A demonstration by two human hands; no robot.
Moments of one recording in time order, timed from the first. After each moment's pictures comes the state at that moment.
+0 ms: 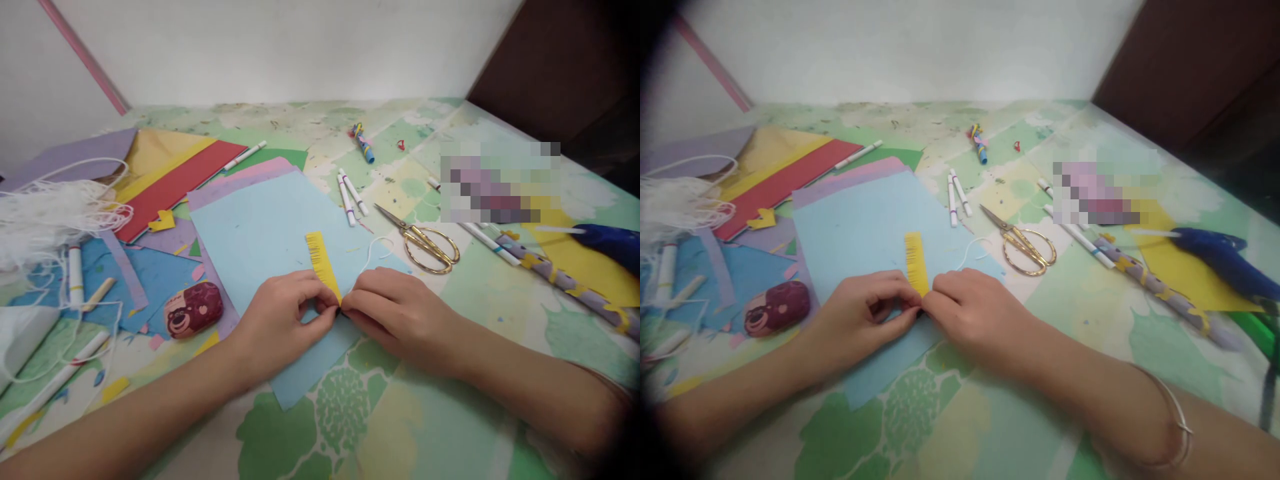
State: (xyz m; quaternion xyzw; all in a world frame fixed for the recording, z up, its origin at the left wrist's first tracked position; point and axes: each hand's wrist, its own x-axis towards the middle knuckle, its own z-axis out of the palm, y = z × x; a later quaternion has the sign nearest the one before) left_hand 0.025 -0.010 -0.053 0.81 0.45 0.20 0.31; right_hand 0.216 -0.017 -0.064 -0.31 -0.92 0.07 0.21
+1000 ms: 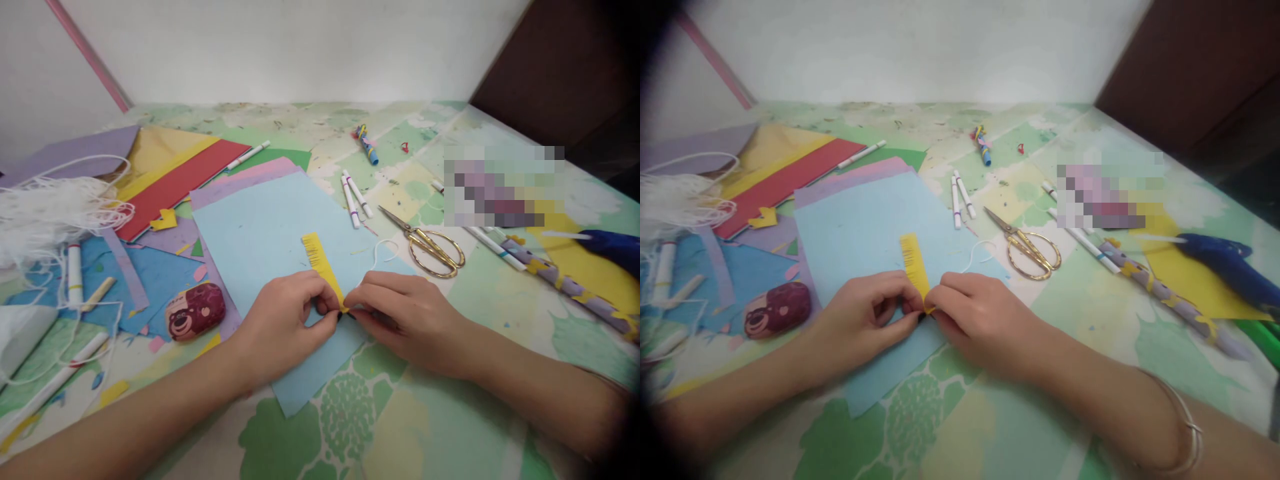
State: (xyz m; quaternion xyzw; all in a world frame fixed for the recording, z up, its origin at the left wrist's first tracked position) left_hand 0.025 -0.009 -0.051 0.81 0.46 0.19 0.32; right_hand 0.216 -0.015 -0.061 -0.33 -0.90 0.12 0.25
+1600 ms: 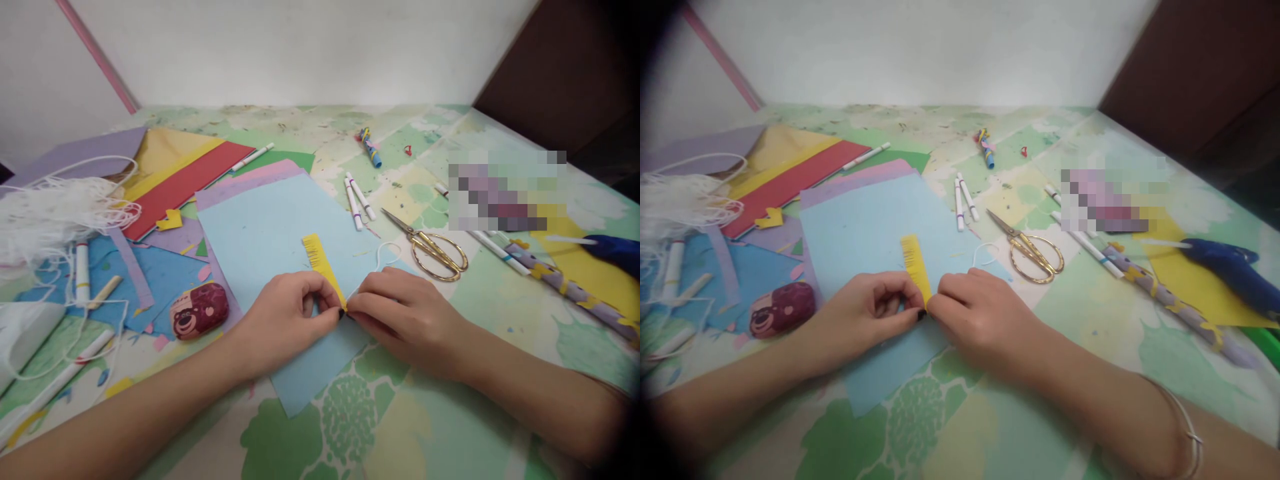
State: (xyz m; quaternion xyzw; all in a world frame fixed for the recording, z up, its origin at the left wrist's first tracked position) left_hand 0.026 -0.003 -0.046 0.72 0.50 0.18 0.44; right_hand 0.215 -0.015 -0.063 -0.32 -0.92 0.06 0.23
